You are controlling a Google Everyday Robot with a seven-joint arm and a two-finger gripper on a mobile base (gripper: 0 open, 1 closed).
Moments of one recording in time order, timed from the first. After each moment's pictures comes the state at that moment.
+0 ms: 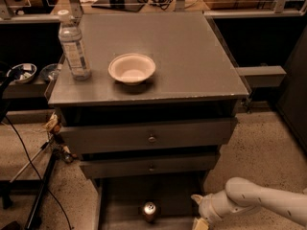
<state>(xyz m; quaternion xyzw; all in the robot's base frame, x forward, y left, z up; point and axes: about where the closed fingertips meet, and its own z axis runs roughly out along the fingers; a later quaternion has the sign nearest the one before) 0.403 -0.150 0.331 -0.52 0.78 0.29 0.18</state>
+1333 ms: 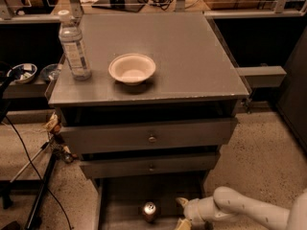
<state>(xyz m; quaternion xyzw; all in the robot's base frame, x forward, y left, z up) 0.423 -0.089 0.270 -0.46 0.76 0.38 0.24</state>
